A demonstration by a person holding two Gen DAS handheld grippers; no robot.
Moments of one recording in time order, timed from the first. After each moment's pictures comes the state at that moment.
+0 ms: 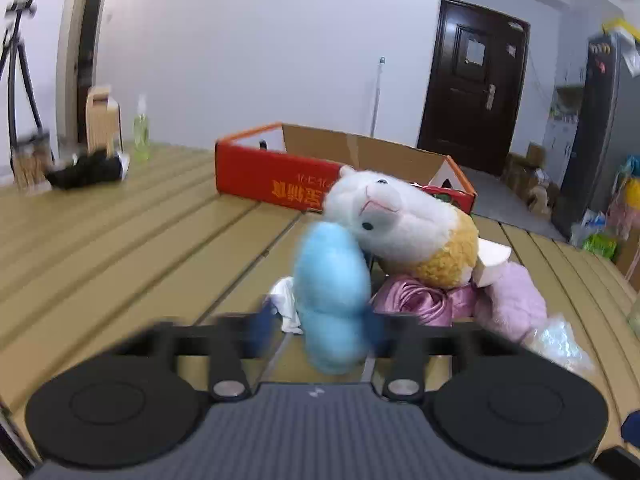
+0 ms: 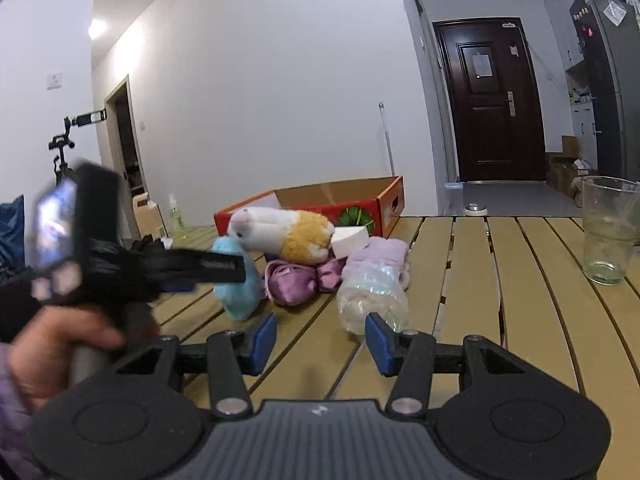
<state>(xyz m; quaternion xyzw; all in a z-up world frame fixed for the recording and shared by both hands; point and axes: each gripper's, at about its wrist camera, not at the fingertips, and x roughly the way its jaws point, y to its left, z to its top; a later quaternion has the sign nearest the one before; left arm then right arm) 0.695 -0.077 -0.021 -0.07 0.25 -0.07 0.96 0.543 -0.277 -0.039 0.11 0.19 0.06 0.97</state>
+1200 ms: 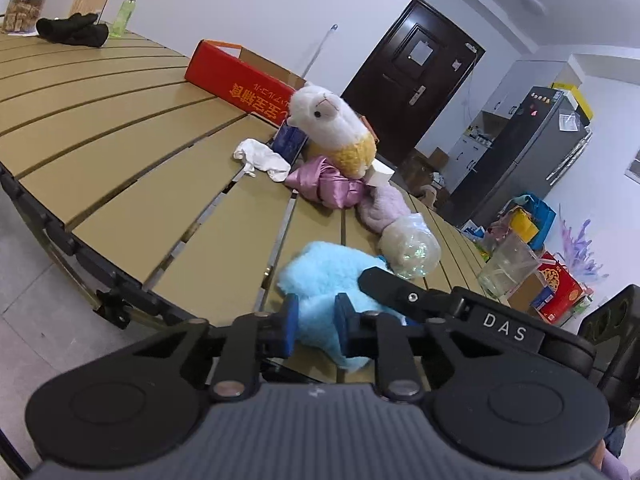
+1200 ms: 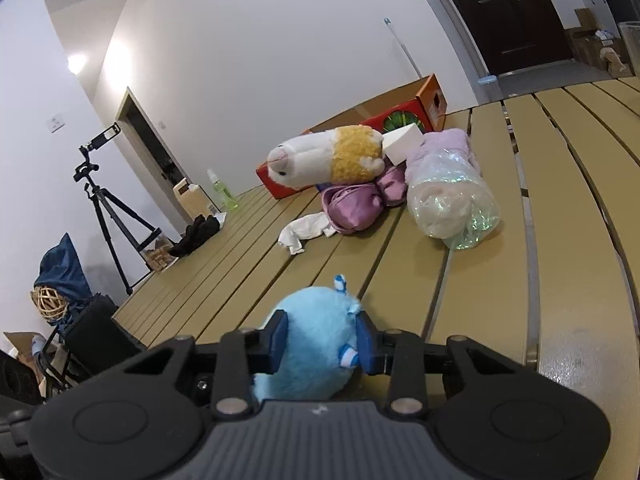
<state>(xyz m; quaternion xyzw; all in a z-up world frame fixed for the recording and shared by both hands) 0.572 -0.005 -0.045 -0.21 0.31 -0.22 0.90 0.570 -0.249 -0.079 0.26 0.27 0.15 0.91</state>
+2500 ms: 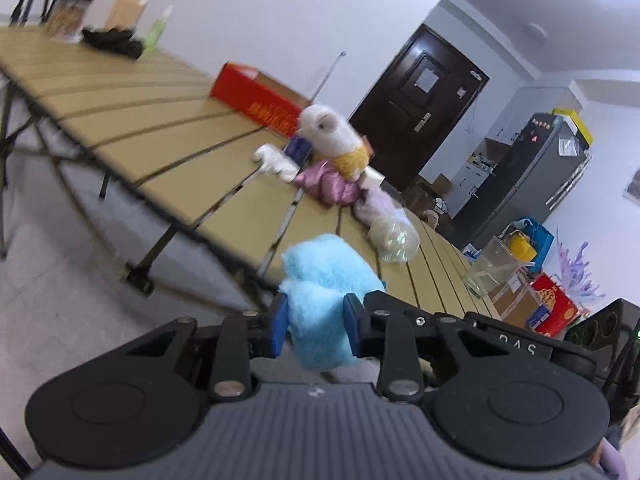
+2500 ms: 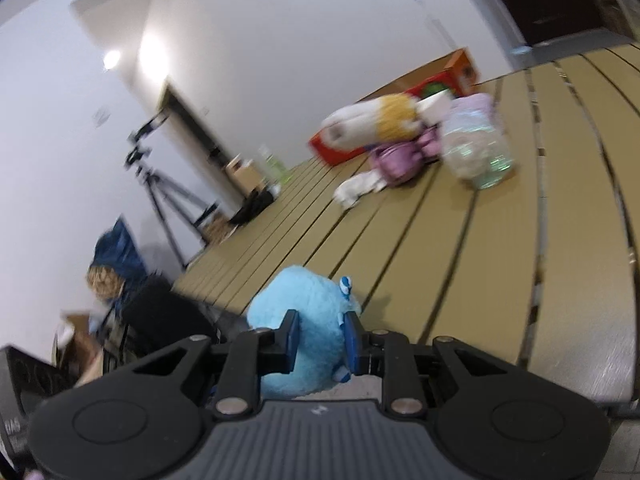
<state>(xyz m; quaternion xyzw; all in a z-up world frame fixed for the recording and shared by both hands) 0.489 0.024 -0.045 -0.25 0.29 -0.20 0.90 0.507 -0.242 -0.079 0.26 0.30 0.24 0.89</state>
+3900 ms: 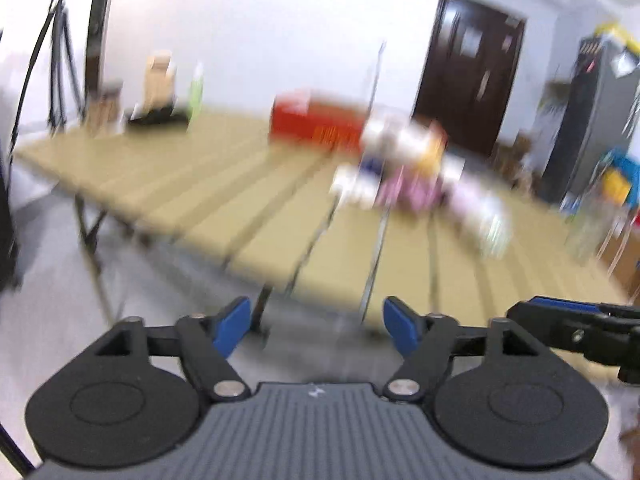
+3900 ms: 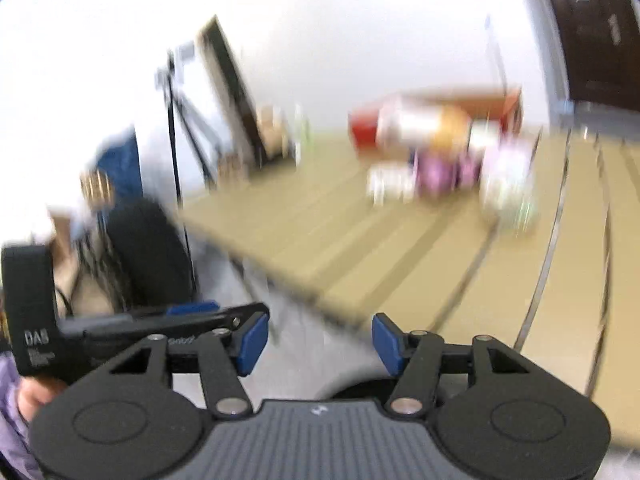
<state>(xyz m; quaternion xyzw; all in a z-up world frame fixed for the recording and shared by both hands) 0.515 0.005 0.004 -0.07 0.27 -0.08 0.96 0.494 -0.243 -0.010 0.13 0.25 0.23 0.93</state>
